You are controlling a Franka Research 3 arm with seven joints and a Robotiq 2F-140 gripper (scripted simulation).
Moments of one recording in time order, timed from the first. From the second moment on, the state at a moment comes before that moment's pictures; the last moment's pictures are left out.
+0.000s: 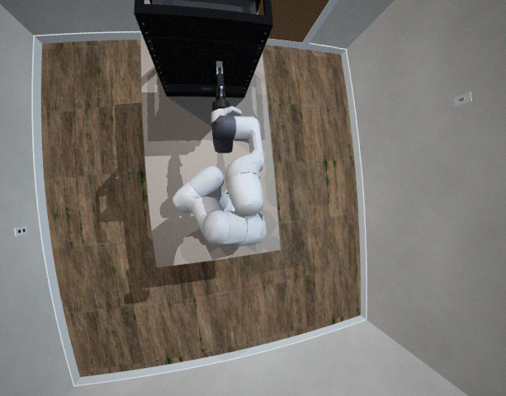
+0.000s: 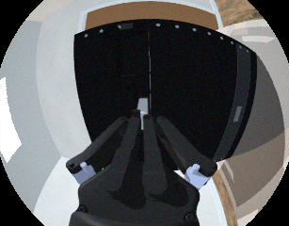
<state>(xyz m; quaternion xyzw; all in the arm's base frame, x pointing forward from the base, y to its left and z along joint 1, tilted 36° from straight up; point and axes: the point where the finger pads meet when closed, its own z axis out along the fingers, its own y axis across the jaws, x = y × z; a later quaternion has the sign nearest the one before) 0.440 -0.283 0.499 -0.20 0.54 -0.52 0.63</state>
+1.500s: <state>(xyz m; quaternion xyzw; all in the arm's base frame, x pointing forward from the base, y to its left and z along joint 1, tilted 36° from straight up) 0.459 -0.290 0.506 -0.20 0.54 -0.52 0.63</state>
